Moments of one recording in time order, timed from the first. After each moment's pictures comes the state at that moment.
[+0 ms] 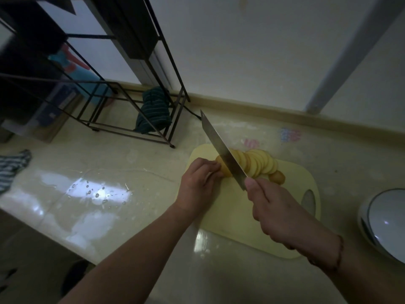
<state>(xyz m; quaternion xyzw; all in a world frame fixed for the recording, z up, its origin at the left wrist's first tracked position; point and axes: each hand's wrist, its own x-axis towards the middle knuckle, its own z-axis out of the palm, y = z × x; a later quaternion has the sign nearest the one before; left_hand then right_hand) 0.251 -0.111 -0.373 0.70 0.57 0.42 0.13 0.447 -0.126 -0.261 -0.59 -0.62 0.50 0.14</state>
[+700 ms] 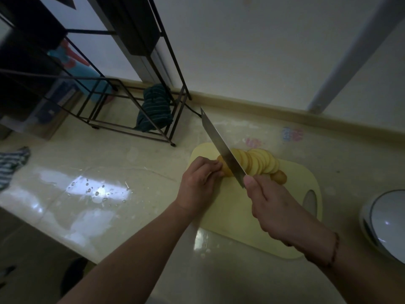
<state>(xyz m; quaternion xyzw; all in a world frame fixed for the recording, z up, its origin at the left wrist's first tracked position) 0.249 -0.110 -0.376 0.69 0.57 0.42 0.13 0.444 -0.123 -0.266 -0.58 -0.64 0.49 0.14</state>
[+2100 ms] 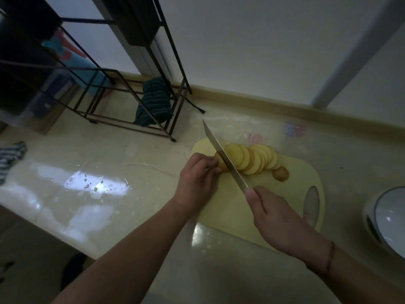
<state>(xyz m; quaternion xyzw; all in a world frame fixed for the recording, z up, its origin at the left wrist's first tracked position) 0.242 -0.112 -0.382 0.69 0.57 0.43 0.11 0.445 -0.140 -0.292 -0.57 -0.66 0.47 0.11</state>
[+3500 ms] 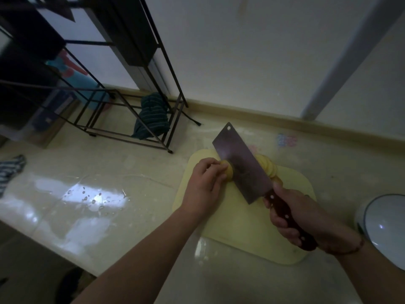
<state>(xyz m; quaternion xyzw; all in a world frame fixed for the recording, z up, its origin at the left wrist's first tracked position) 0.263 -0.103 -0.386 0.70 0.59 0.36 0.17 0.498 -0.108 -0.302 -0.53 -0.32 0.77 0.14</state>
